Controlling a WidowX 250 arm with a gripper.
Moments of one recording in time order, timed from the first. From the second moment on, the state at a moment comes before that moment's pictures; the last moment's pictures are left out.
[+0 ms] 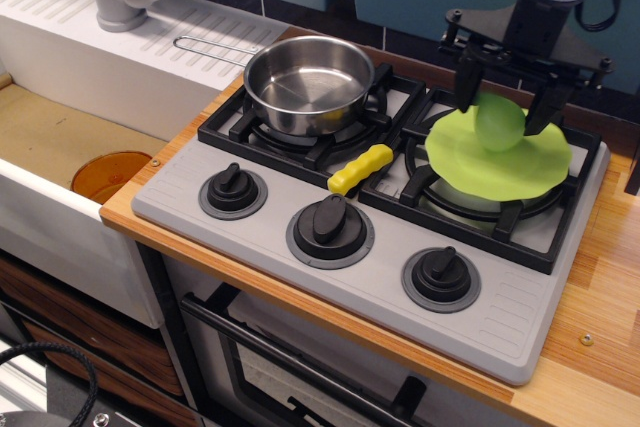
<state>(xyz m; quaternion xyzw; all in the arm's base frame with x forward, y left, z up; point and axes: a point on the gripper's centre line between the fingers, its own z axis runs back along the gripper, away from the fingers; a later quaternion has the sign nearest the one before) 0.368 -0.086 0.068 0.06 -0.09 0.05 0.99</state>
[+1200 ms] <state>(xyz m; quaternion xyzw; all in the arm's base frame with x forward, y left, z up) 0.341 -0.069 0.107 0.07 -0.04 0.02 1.00</state>
